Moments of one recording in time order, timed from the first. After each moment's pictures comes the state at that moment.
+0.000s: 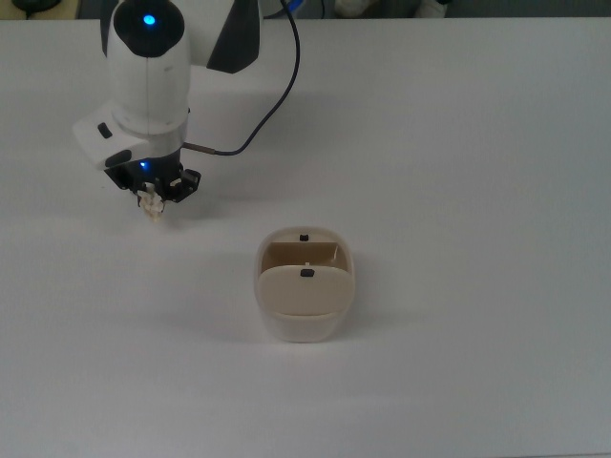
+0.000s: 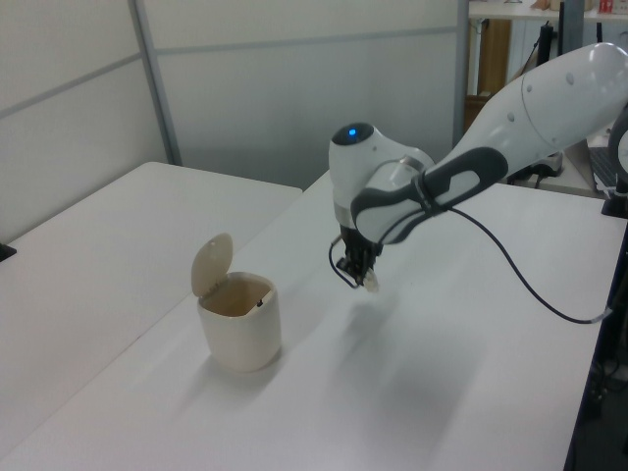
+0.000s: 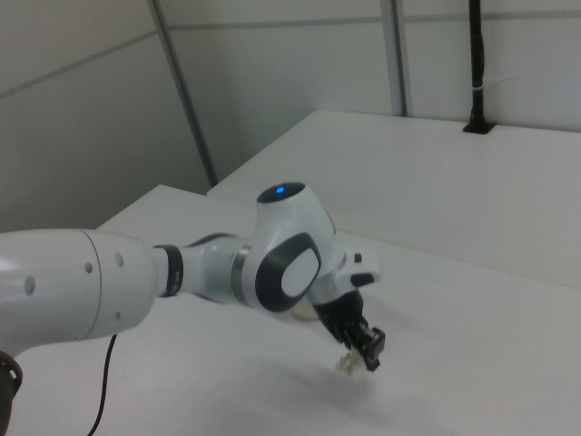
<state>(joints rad) -0.34 0.31 0.20 -1.87 -0.32 2.27 0.22</state>
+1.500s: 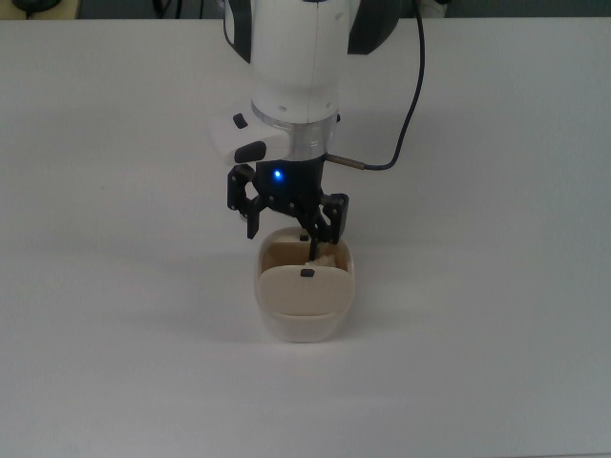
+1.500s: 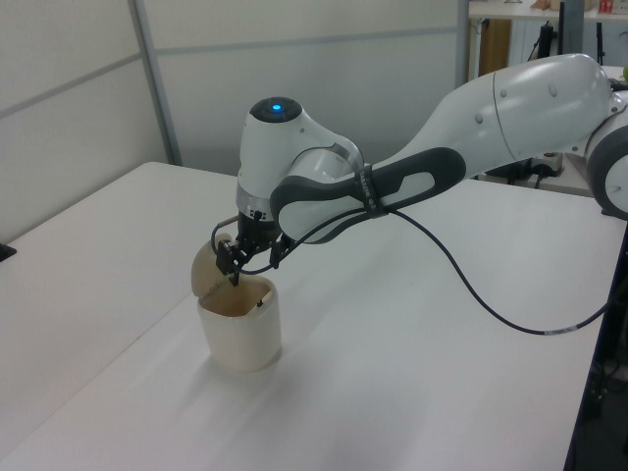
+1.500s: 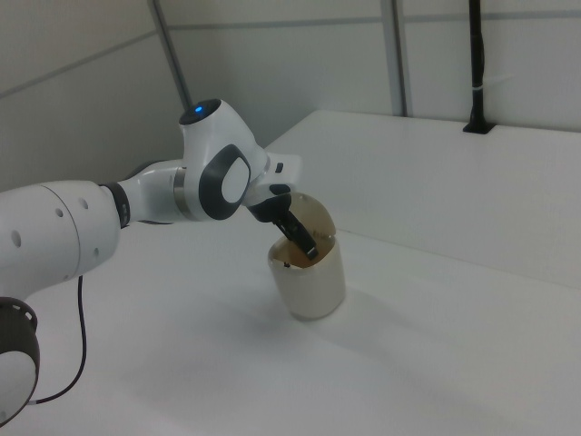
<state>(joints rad) -0.07 0.39 0.21 -1.55 -0.26 2.26 0.65</state>
